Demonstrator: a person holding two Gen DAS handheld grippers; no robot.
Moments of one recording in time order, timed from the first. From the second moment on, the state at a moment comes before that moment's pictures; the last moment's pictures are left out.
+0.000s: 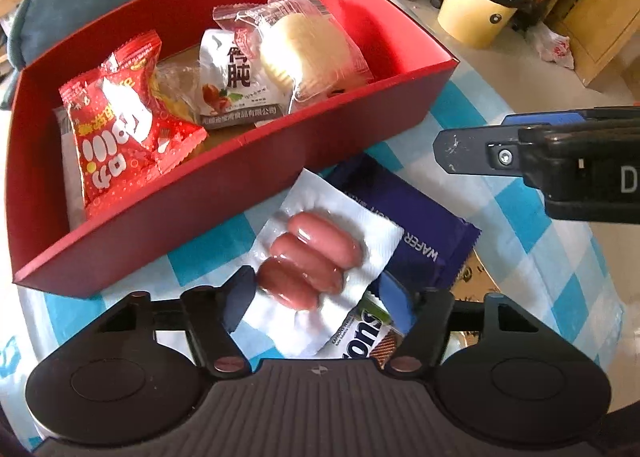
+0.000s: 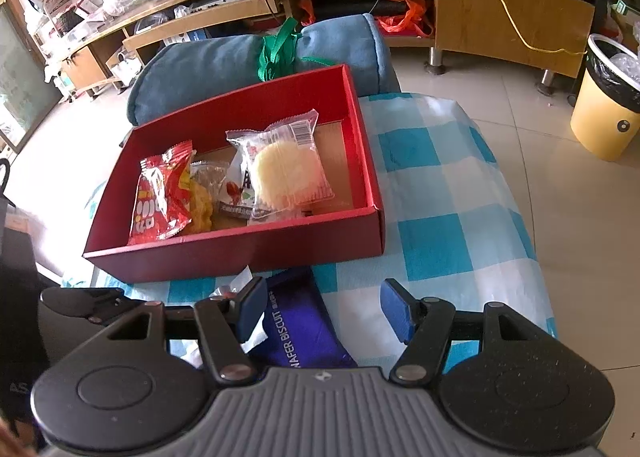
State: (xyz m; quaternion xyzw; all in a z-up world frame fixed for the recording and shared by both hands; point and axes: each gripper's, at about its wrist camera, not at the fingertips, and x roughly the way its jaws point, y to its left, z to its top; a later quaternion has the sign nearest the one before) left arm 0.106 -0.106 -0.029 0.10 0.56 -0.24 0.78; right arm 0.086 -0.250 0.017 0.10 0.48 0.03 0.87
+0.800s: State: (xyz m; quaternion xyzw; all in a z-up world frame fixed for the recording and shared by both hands) left arm 0.112 -0.094 -0.031 0.04 0.58 -0.19 0.79; right arm 0.089 -0.252 0.014 0.10 0.48 0.03 0.87
